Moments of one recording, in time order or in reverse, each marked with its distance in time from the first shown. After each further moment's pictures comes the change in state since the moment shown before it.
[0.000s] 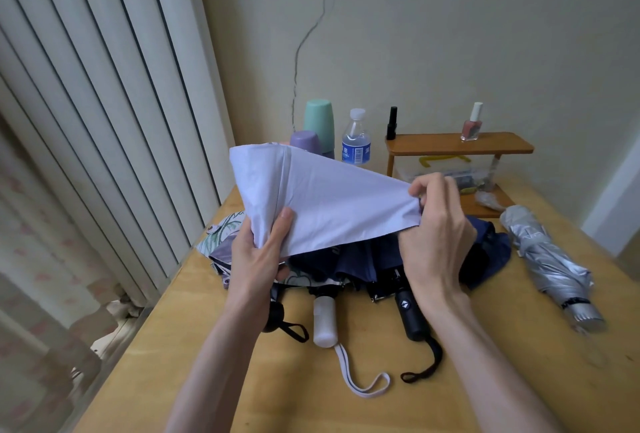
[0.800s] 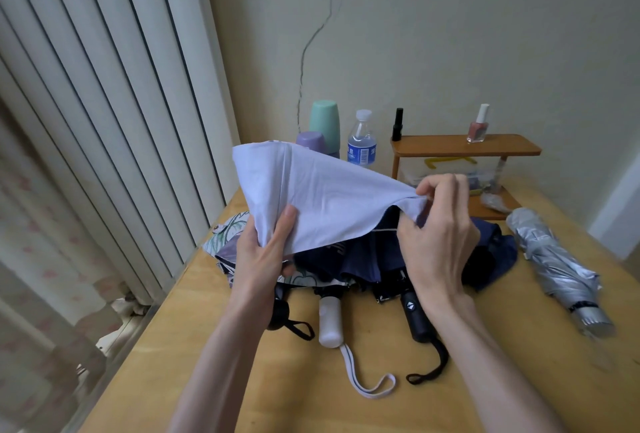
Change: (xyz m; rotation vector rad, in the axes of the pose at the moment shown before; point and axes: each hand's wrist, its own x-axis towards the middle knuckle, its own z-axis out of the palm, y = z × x) left_hand -0.001 0.006 -0.004 0.011 -0.016 -0.020; right_hand 0.003 -0.006 0.000 0.090 0.039 -0.030
